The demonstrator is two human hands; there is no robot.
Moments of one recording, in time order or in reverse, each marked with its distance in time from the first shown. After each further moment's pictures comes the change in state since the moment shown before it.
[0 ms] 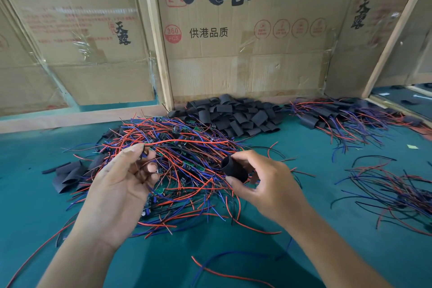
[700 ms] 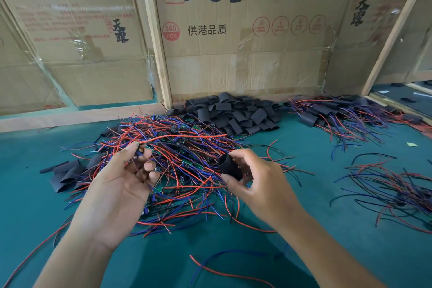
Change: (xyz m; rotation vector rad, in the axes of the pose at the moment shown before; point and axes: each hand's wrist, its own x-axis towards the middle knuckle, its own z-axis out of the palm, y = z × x) left_hand 0.006 0.000 0.001 -0.112 0.039 -0.099; right_hand -0.003 0.005 0.016 0.126 0.007 0.087
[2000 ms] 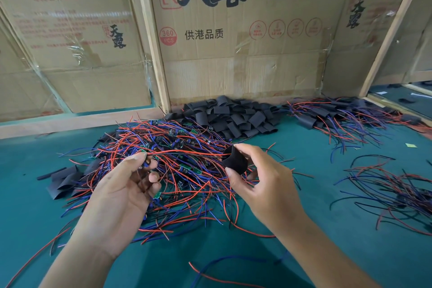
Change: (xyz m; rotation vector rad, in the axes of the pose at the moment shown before) left_hand -0.009 -0.009 0.001 0.143 -0.037 0.044; right_hand 0.002 -0.014 -0.007 -0.214 0.271 -0.149
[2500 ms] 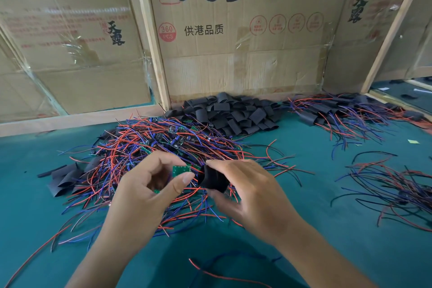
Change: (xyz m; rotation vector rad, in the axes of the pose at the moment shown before) left_hand -0.028 -0.013 0.005 0.802 -0.264 0.569; right_hand -0.004 -0.019 0.000 -0.002 -0.237 -0.247
